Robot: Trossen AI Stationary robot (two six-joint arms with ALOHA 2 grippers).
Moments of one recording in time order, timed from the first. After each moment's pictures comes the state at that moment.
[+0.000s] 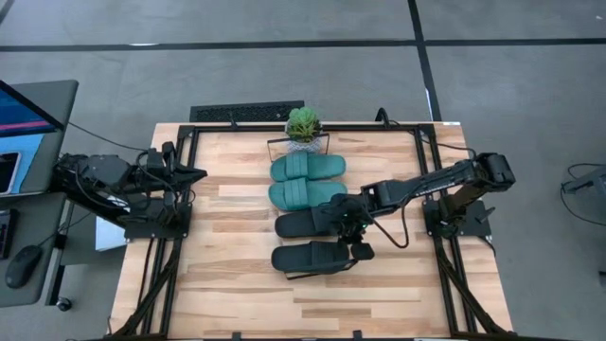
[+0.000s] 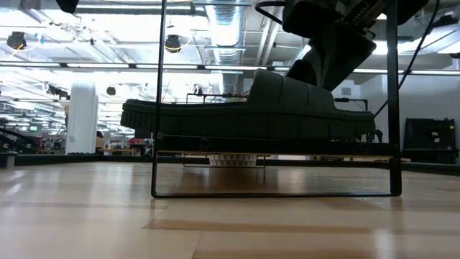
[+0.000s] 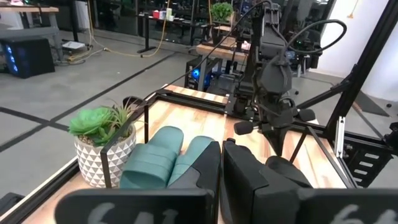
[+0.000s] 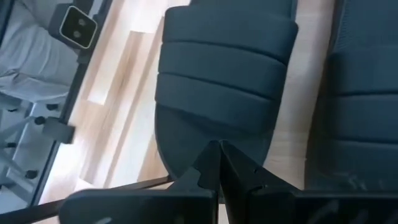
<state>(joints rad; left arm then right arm) -0.38 0.36 0.83 -0.62 -0.59 -0.25 0.14 1.58 1.04 -0.52 -0.41 -0.05</state>
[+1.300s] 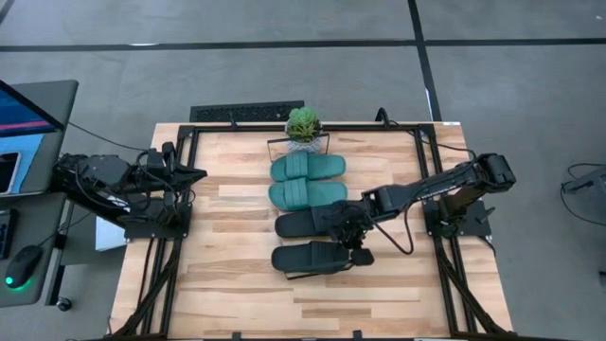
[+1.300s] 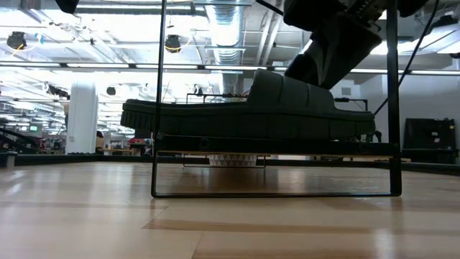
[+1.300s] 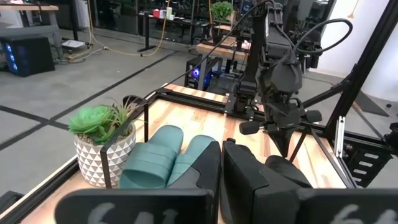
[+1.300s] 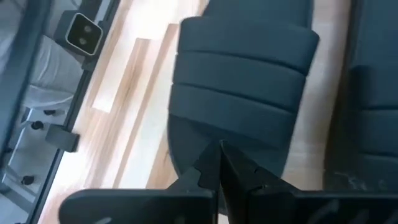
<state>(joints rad) -0.38 0.36 0.83 -0.62 -0.59 -0.26 0.19 1.58 1.04 -0.48 -0.37 0.00</state>
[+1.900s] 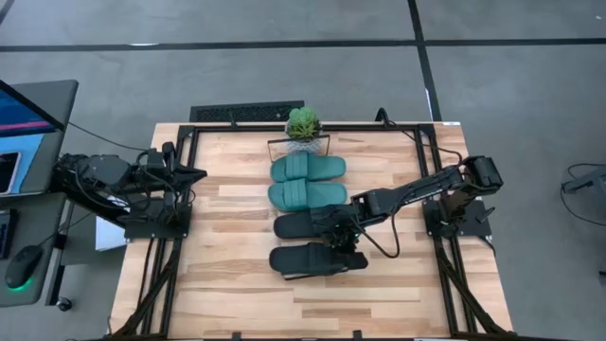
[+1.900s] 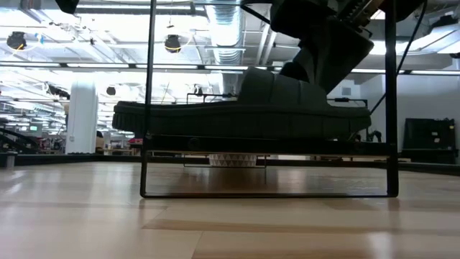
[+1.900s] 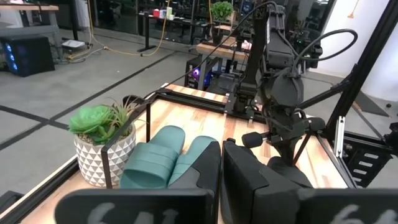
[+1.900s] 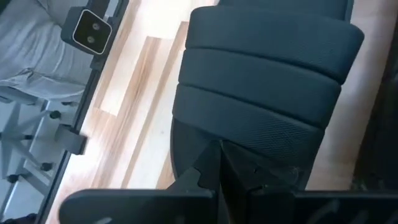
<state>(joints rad) -0.38 0.36 0.83 -0.62 -0.59 -0.26 0.19 1.69 1.11 -0.47 -0.44 -0.02</state>
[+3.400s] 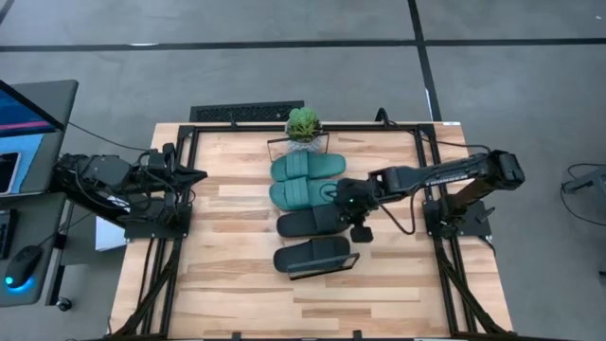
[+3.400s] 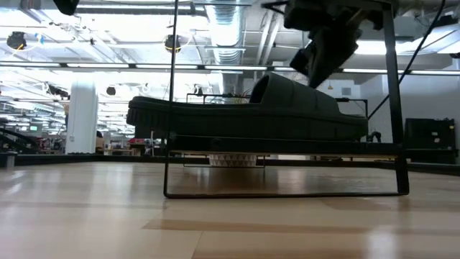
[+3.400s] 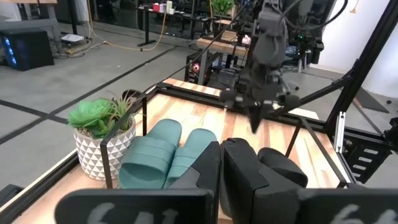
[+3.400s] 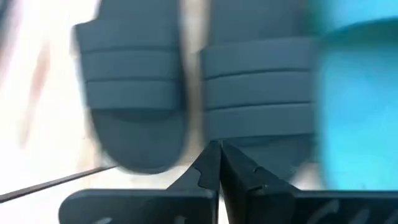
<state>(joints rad) -0.38 0.36 0.83 -0.65 -0.58 -0.28 0.06 1.49 1.11 -0.72 -0.16 -0.08</state>
